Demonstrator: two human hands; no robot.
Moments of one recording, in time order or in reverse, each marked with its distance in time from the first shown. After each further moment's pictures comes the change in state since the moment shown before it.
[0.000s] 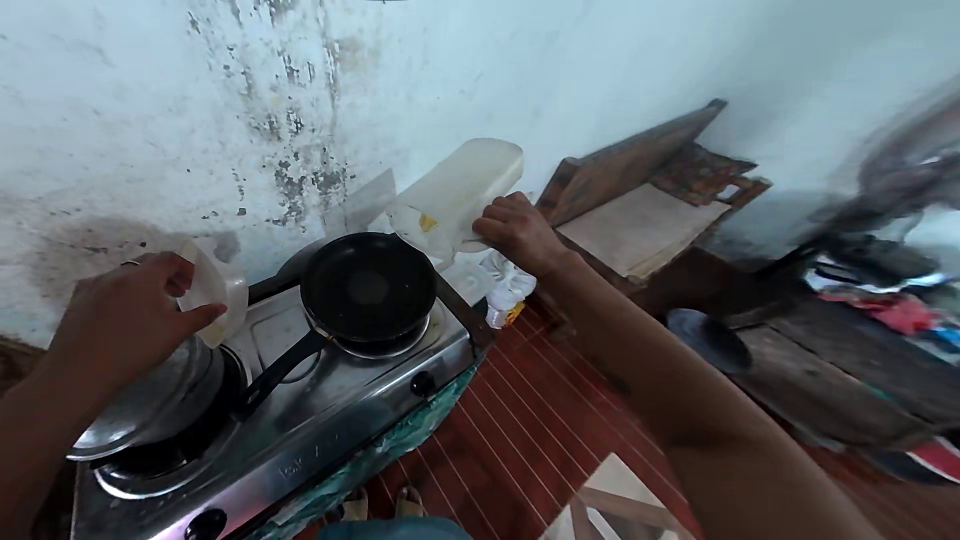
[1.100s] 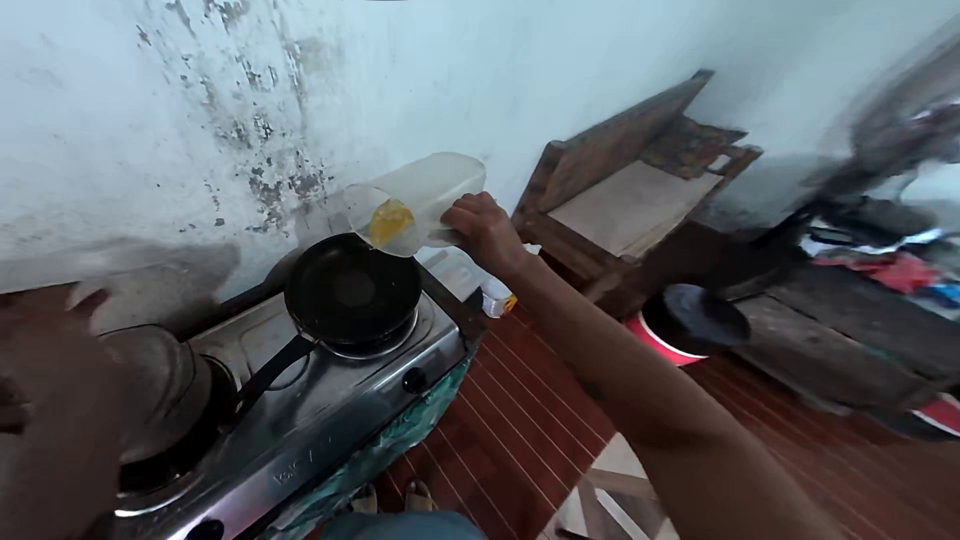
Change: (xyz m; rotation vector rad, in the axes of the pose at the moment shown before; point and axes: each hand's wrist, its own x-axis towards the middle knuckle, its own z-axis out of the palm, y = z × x) left_hand -0.009 -0.058 0.061 -0.734 0.655 -0.197; right_hand 0.001 -0.026 0.011 0.105 0.224 0.154
